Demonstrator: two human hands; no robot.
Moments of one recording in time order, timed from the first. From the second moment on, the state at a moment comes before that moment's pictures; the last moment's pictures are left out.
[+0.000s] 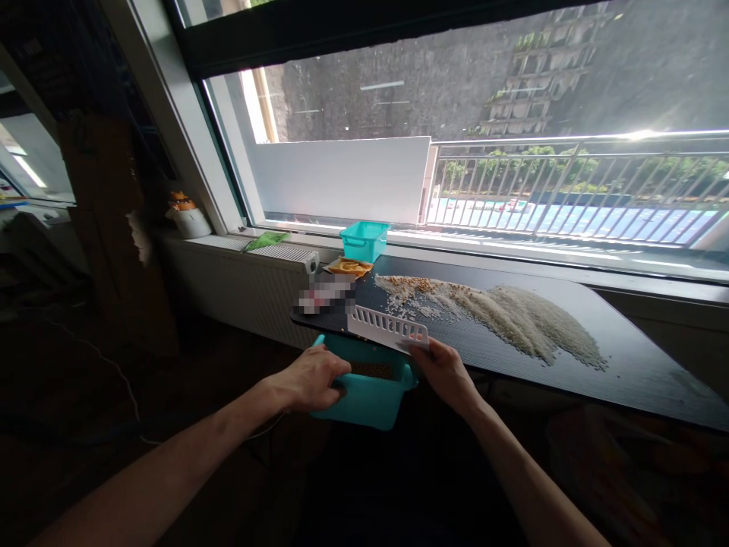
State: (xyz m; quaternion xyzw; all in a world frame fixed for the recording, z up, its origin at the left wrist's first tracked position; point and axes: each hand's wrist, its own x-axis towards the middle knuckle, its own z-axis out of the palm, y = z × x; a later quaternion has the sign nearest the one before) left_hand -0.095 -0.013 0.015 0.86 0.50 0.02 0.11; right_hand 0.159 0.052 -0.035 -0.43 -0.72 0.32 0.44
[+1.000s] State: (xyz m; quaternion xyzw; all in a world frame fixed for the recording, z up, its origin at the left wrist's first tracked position) left_hand -0.031 -0.005 0.015 0.88 0.45 0.02 0.14; right_hand 0.289 0.092 -0.028 -0.63 -0.60 0.07 0.48
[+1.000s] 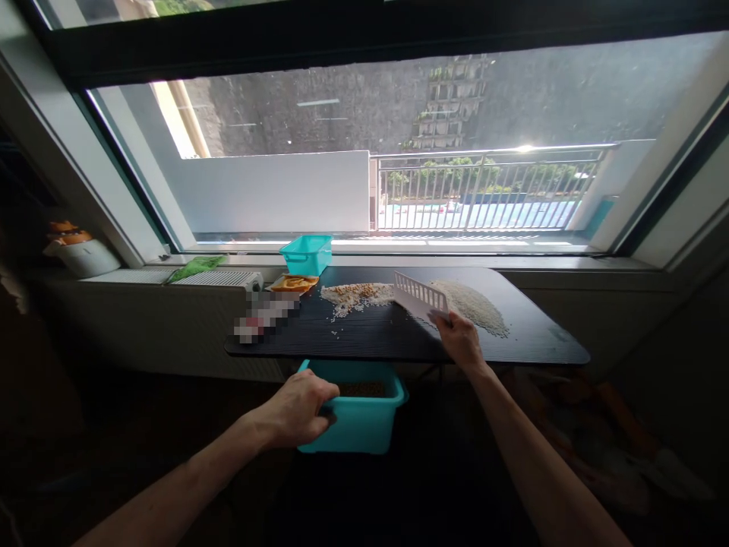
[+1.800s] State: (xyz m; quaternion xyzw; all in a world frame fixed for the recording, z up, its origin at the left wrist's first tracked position) left_hand -0.019 0.000 0.013 0.89 0.42 0.02 0.15; right_hand 0.276 0.124 -0.022 -0.56 -0.62 0.21 0.51
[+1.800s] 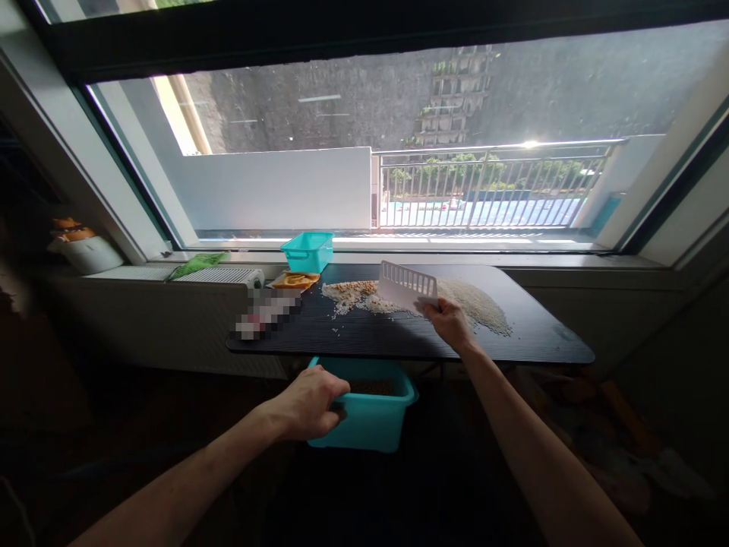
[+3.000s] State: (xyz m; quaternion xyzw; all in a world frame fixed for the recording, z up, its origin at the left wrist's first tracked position) left_hand -0.015 0.000 0.015 0.90 0.40 0.02 0.14; right_hand 0.289 0.085 -0.019 -0.56 -0.54 0.31 0.55
